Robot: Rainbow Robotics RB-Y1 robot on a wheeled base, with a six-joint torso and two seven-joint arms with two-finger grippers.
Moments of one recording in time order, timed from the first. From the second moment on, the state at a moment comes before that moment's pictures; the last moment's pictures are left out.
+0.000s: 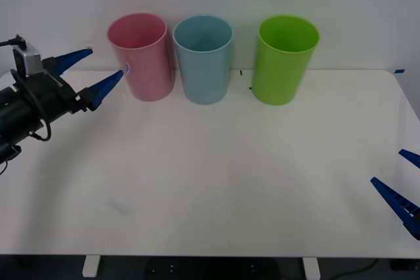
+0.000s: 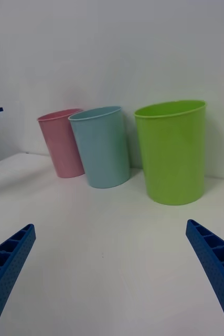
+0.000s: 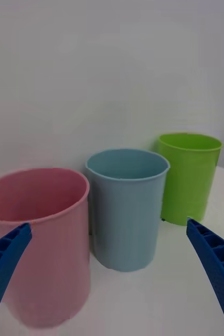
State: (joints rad) right arm 0.35 -0.40 -0.52 -1.66 0.96 -1.22 0.00; left arm -0.27 0.49 0.31 -1.44 -1.24 -0.98 0.14
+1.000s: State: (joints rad) right arm 0.35 -0.40 -0.52 -1.66 0.96 -1.22 0.00; left arm 0.07 0.49 0.52 -1.65 -1.29 -1.18 0.11
